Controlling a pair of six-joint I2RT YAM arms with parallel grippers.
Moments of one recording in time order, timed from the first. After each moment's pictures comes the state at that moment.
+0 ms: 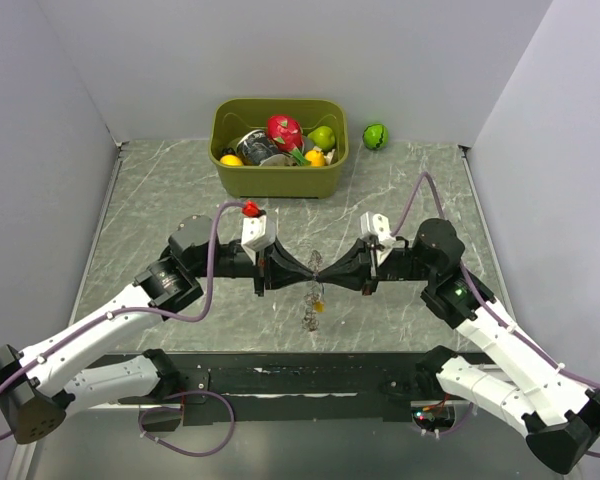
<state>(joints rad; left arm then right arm) -0.83 0.99 0.90 0.12 0.74 -0.15 0.61 0.81 0.83 -0.05 -0.93 -0.03</state>
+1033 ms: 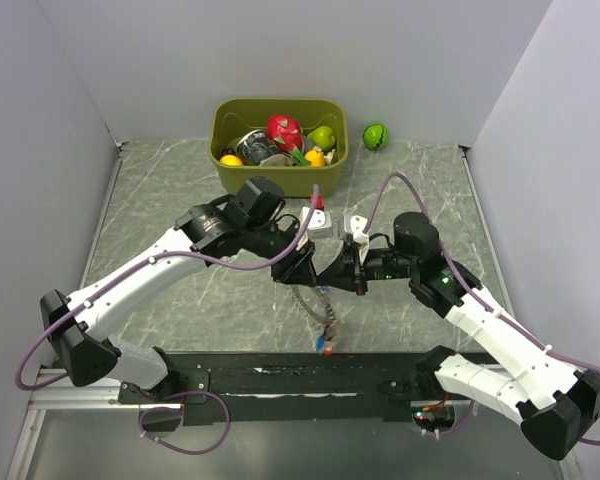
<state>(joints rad) -0.85 1.40 1.45 -0.77 0.68 0.21 0.61 0.91 0.85 -0.27 -0.87 -0.17</state>
